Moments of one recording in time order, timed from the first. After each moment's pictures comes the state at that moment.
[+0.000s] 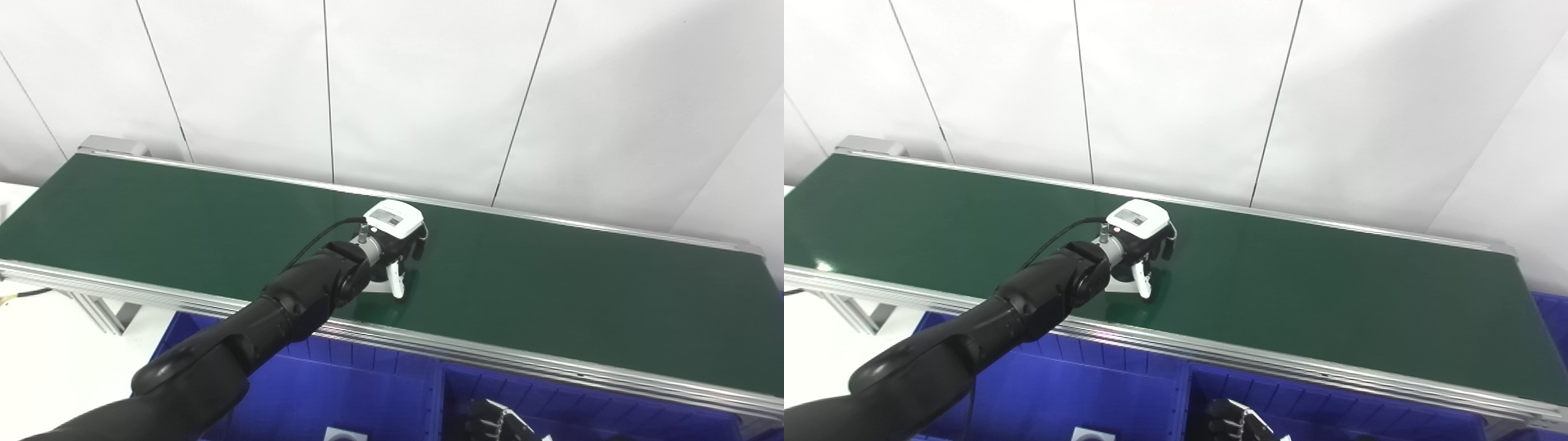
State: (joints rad) left arm -0.72 0.24 -0.62 0.75 0.90 0.05 -0.04; right arm 0.10 -0.08 0.24 0.45 -0.02 -0.44 0.11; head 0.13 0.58
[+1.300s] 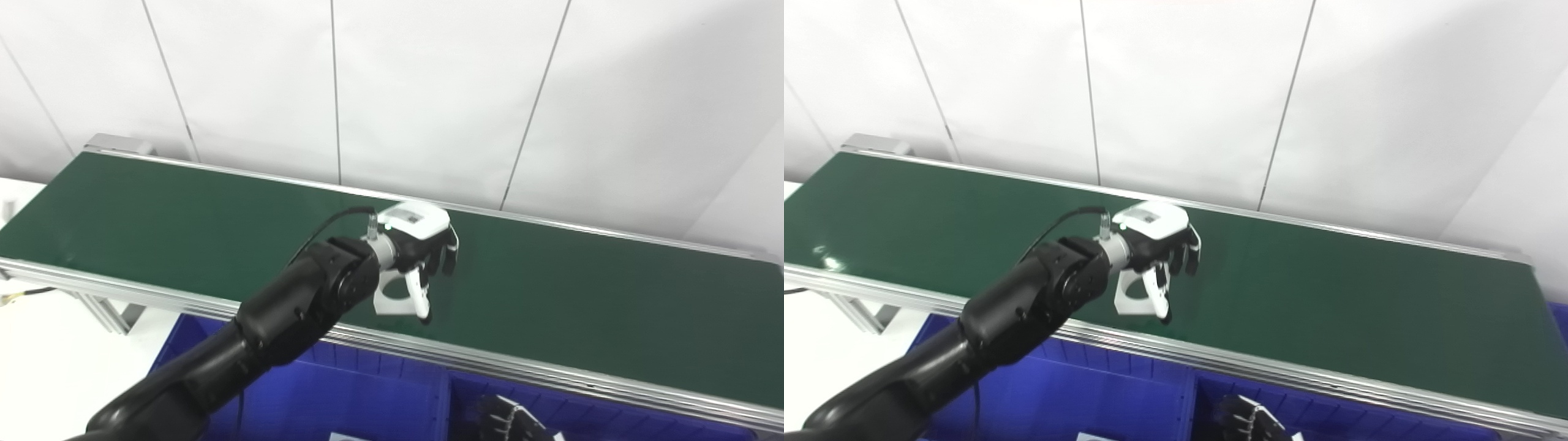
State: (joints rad) left arm -0.51 0.32 -0.52 -0.06 0.89 0.33 -0.61; right arm 0.09 -0.07 0.16 0.45 0.02 -0.44 0.21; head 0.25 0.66
